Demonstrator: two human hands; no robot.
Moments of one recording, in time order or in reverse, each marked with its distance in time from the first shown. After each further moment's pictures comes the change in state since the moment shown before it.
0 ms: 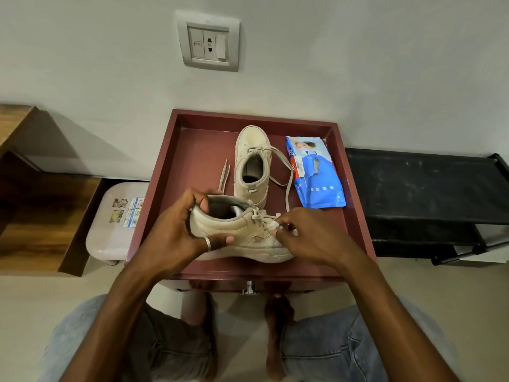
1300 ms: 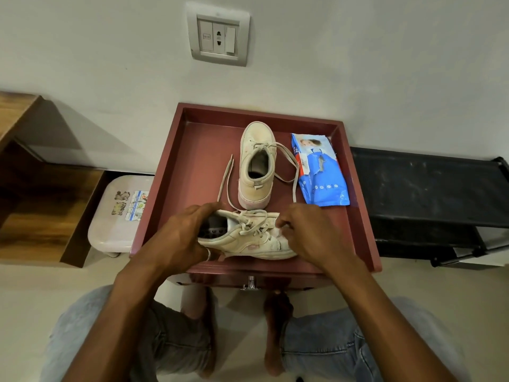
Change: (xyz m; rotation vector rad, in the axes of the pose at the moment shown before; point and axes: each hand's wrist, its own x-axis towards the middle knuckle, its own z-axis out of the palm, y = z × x) left_hand 0.004 -0.058 -0.008 0.507 -0.172 0.008; right_hand 0.008 0.002 0.018 -0.096 0.101 -0.012
